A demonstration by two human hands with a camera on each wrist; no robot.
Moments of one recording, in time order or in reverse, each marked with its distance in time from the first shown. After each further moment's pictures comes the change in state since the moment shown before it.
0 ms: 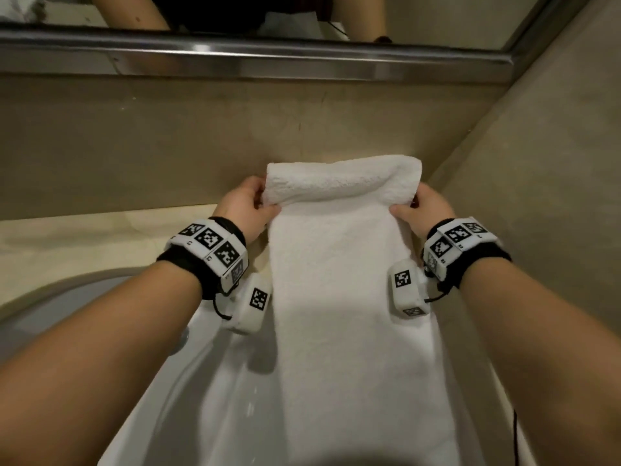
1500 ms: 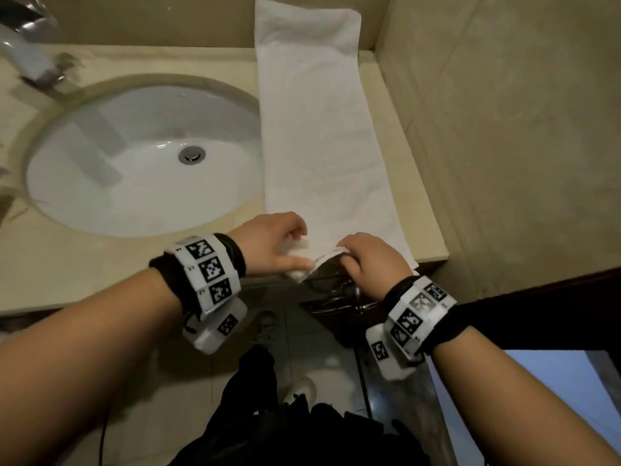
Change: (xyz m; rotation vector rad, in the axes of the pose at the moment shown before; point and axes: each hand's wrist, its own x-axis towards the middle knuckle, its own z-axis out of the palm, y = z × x) left_hand -0.429 -0.009 0.083 0.412 -0.467 0.292; right_hand -0.437 0.151 0.023 -0.368 -0.317 -0.466
